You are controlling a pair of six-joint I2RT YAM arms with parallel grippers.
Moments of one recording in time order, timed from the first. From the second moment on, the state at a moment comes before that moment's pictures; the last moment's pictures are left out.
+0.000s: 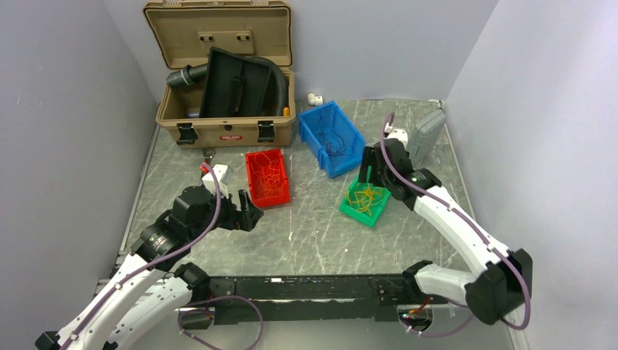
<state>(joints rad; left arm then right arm) -0.61 0.58 0.72 -0.64 0.01 -0.46 0.47 1.19 0.98 -0.59 0.38 0.46</state>
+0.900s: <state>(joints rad) -0.61 0.58 0.69 -0.59 0.00 -0.48 0.70 1.37 0.92 -0.45 0.16 0.39</state>
